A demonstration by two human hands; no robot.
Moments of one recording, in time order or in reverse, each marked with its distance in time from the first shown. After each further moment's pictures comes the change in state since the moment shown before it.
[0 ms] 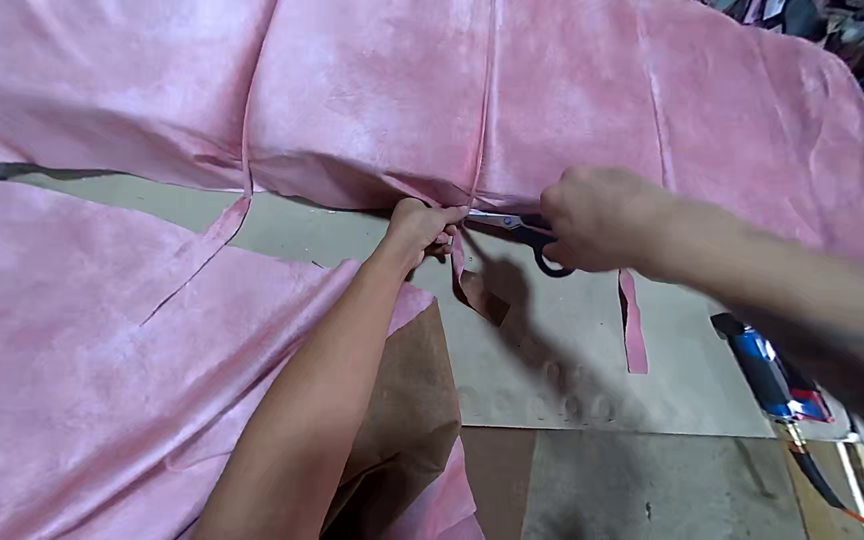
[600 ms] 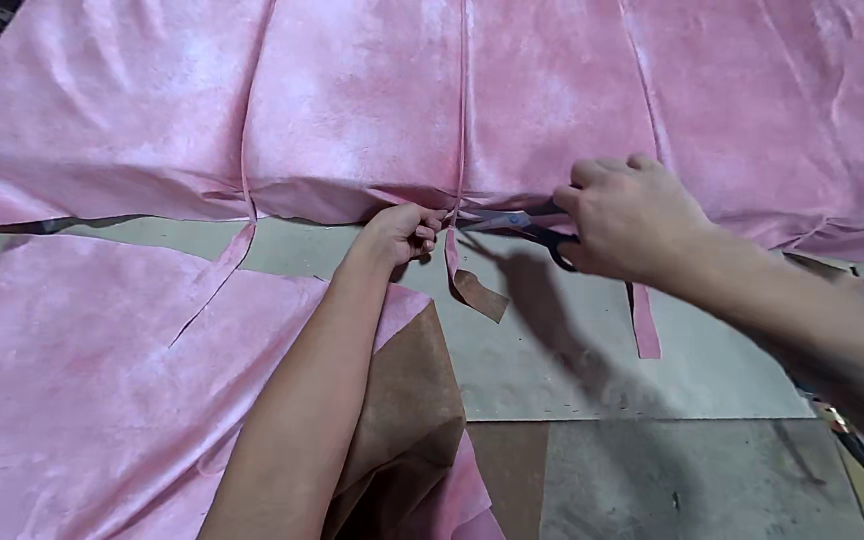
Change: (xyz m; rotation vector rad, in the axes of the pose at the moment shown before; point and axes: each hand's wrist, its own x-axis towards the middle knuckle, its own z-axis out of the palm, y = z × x) left_hand 0.008 0.013 -0.012 -0.158 -0.194 -0.195; right_hand 0.051 0.063 0.104 -0.064 0.750 -0.102
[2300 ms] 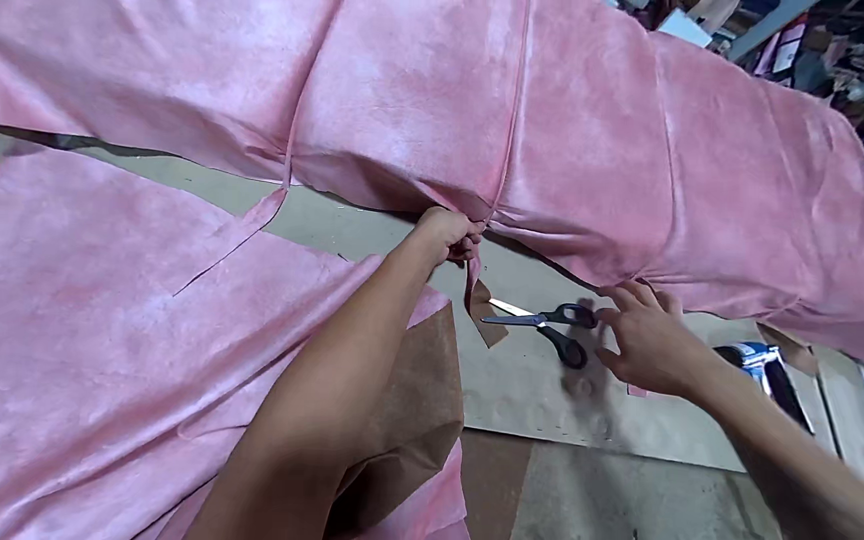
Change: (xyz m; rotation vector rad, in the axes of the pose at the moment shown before) left_hand -0.003 -0.008 0.012 0.173 0.147 0.053; right_hand -0.070 0.002 0.085 0.154 -0.263 0.073
